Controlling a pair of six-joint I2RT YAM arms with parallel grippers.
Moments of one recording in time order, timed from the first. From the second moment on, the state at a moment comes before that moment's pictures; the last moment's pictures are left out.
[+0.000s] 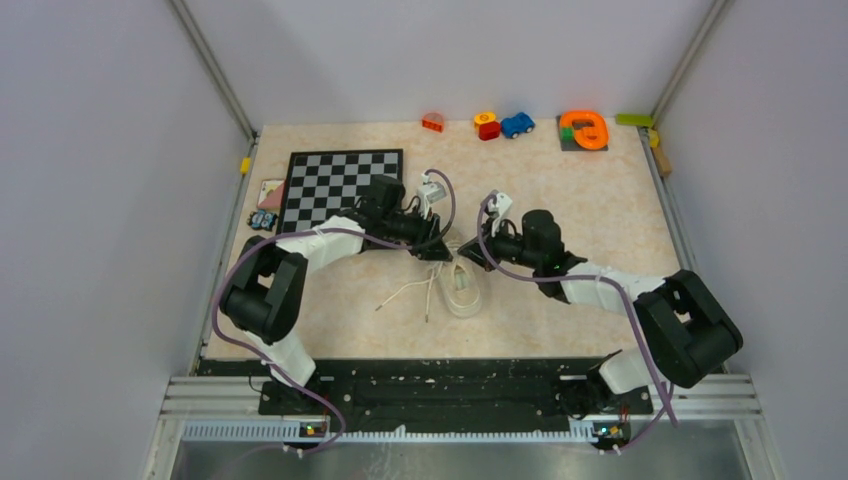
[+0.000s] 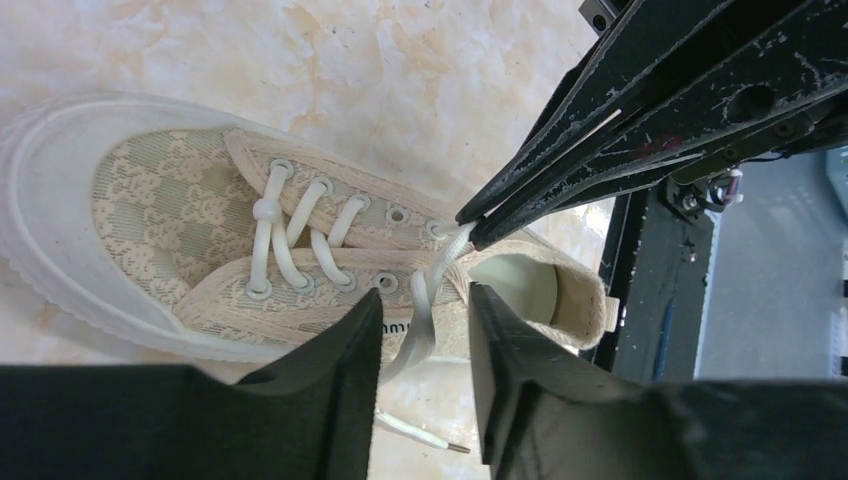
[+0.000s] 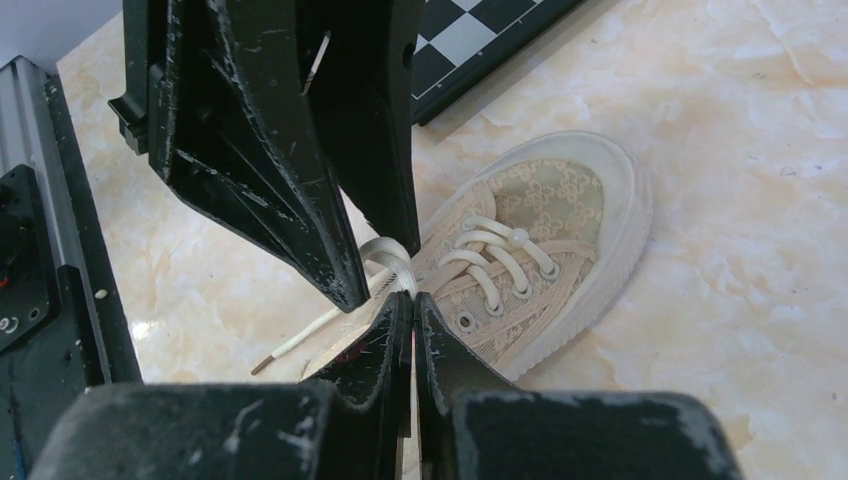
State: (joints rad) left arm -0.48 1.71 1.05 -0.07 0.87 -0.04; right arm 0.56 1.42 0.60 0.52 -0.49 0.13
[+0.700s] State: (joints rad) left arm -0.48 1.71 1.08 -0.05 0.87 -0.07; right arm 0.53 1.43 0.55 0.62 -0.51 0.21
